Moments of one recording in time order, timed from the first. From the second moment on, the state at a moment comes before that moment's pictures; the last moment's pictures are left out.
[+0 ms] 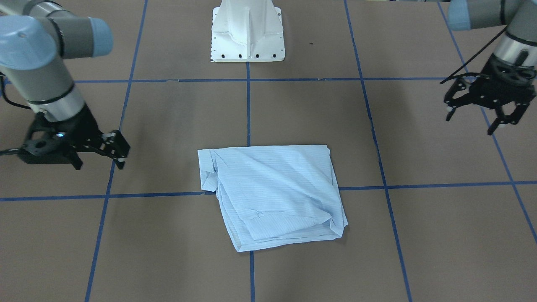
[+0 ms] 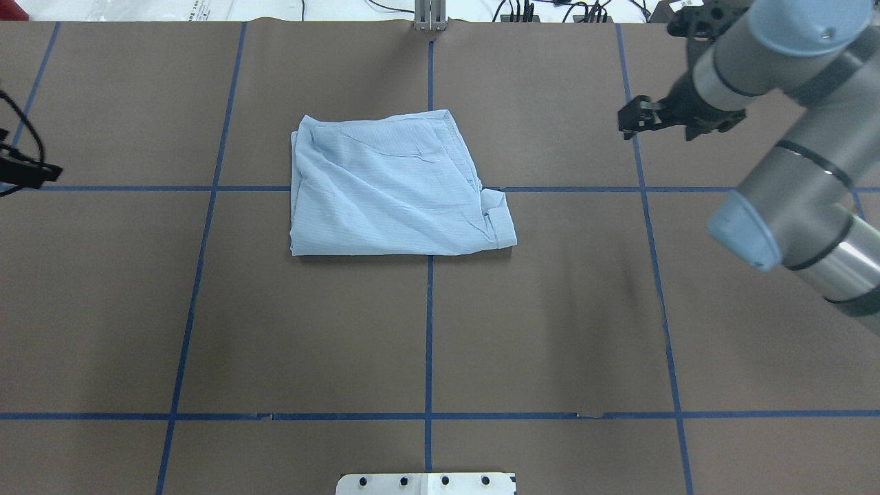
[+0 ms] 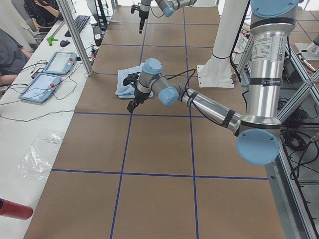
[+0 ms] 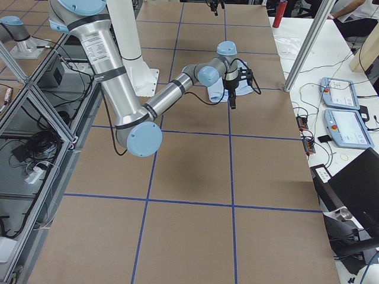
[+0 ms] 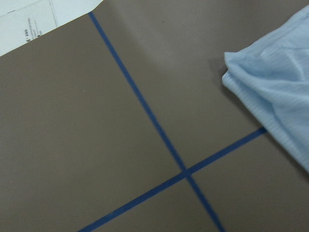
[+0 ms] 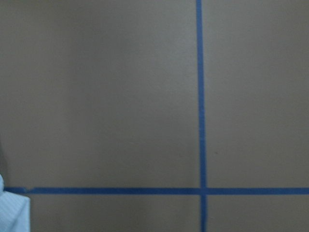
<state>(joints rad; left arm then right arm) -1.18 -1.52 -1.99 -1.93 -2.09 -0.14 0.99 -1.24 1.87 -1.54 2.03 0.82</state>
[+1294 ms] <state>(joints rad) -1.58 -1.27 -1.80 -1.93 -2.30 0.21 1.47 -1.91 1.94 -1.54 2.25 0.03</state>
